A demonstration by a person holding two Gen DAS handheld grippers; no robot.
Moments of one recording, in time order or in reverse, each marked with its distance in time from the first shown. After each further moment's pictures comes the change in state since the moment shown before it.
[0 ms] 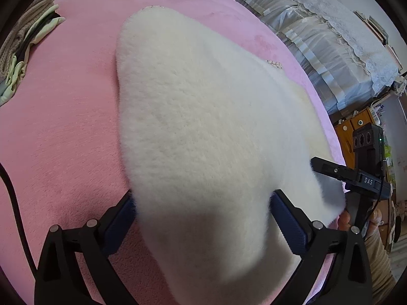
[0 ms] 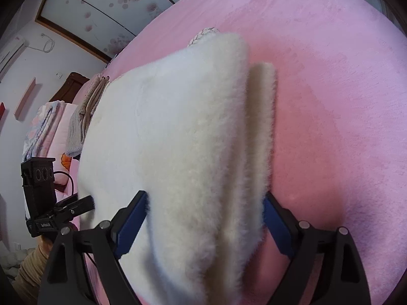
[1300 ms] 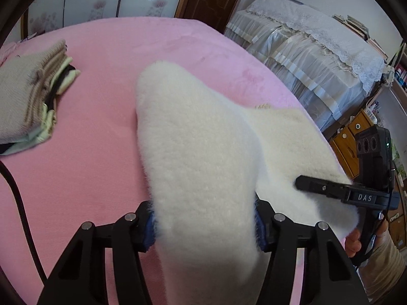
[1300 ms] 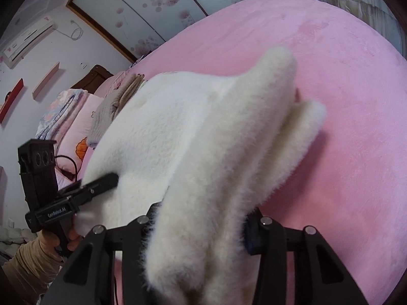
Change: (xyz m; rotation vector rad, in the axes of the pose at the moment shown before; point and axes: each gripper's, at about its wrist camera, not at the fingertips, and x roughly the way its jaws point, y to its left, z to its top) left arm -0.093 -0.027 -0.013 0.110 -0.219 0.081; right arm -0.018 0.097 -0.024 -0.148 -0.085 0.053
